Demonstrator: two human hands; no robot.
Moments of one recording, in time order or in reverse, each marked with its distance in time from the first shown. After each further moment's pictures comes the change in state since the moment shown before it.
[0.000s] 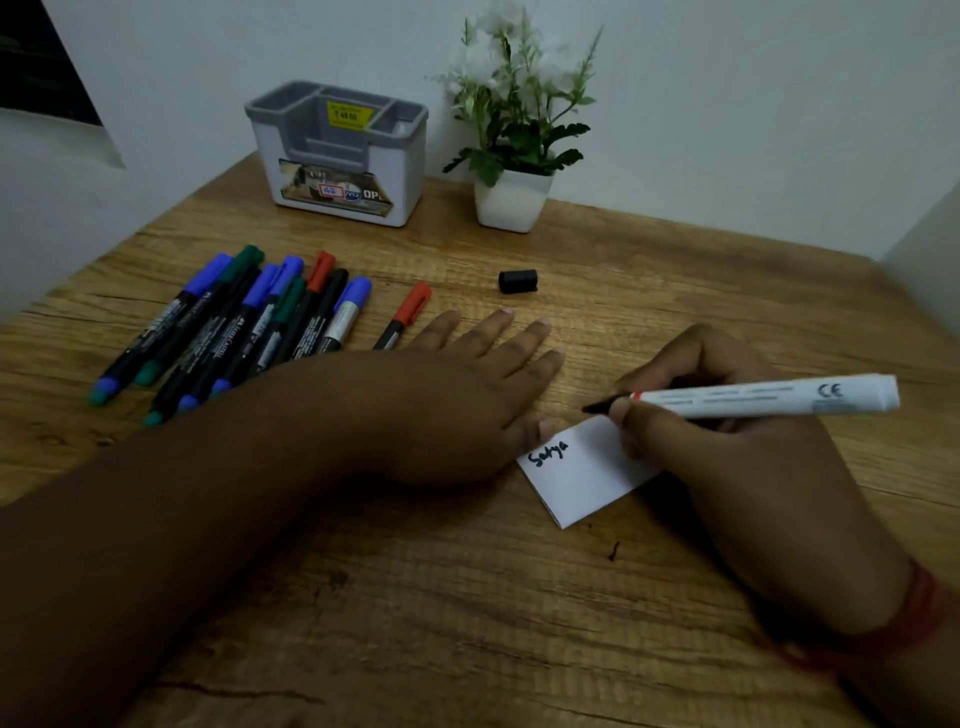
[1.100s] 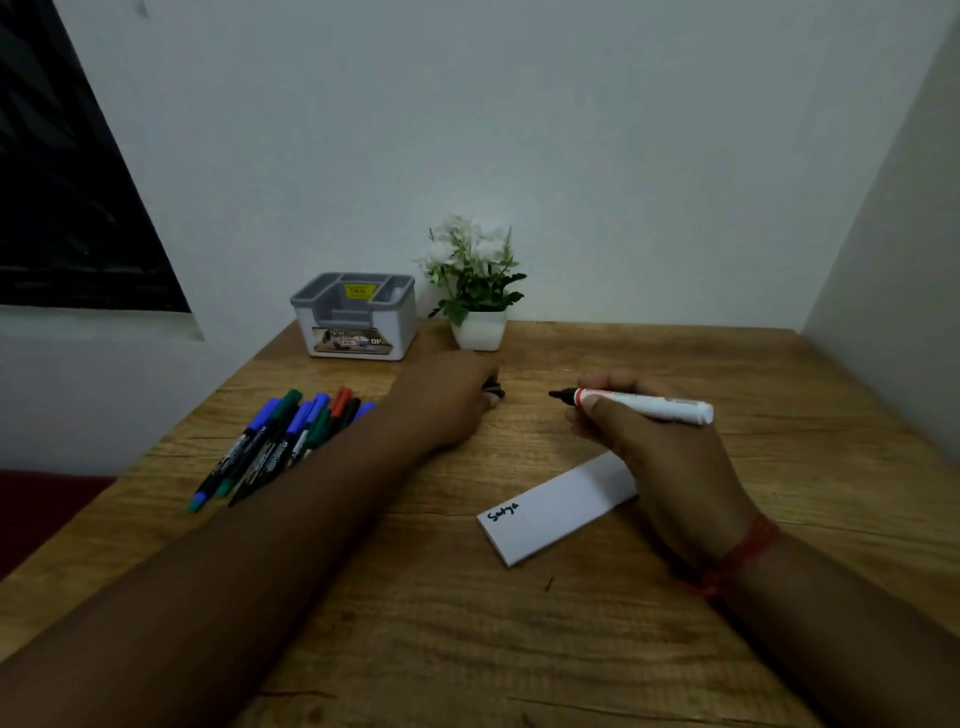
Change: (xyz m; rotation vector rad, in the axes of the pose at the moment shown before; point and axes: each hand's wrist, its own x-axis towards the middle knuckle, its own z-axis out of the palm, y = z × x) left_hand 0.047 -0.022 -0.039 -0.060 0.581 -0.308; right_hand 0.019 -0.005 -0.024 0.463 0.168 0.044
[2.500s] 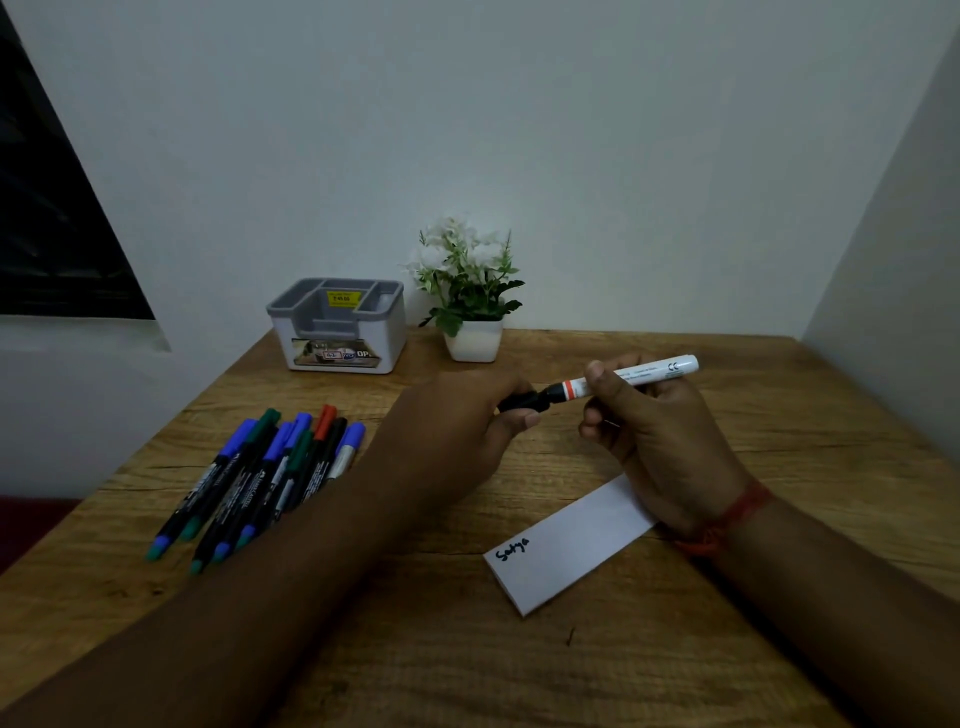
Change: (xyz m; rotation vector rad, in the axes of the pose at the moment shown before) left_hand -0.035 0.019 -0.015 -0.373 0.213 0.149; right_hand 0.049 0.009 0.008 0.264 -0.111 0.050
